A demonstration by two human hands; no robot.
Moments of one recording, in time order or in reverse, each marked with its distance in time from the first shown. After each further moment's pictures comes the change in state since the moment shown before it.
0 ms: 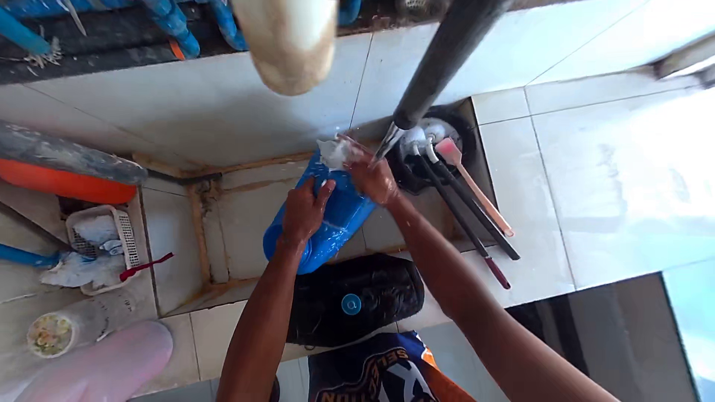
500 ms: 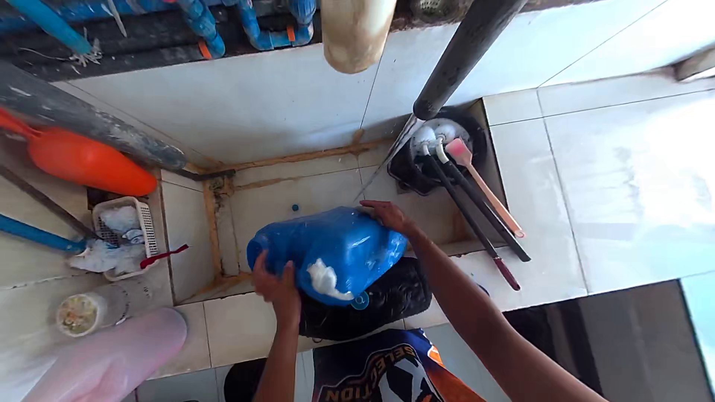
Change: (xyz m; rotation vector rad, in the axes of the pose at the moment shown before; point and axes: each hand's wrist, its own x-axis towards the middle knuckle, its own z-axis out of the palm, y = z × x) left_hand -0.181 -0.077 0.013 -0.304 0.518 -0.393; right_hand -0.093 0.084 0.005 0.006 -0.400 0.578
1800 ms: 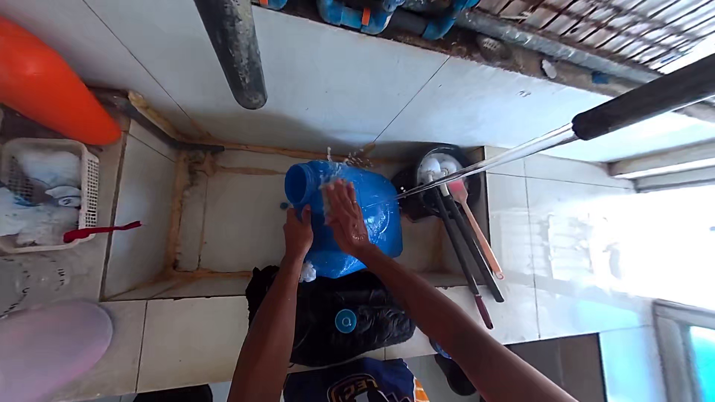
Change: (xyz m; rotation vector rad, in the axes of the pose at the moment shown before) left_hand 0.119 -0.033 0.127 -0.020 -0.305 -0.286; right_hand 0.069 -0.042 0.101 -0.650 0.378 -0.585
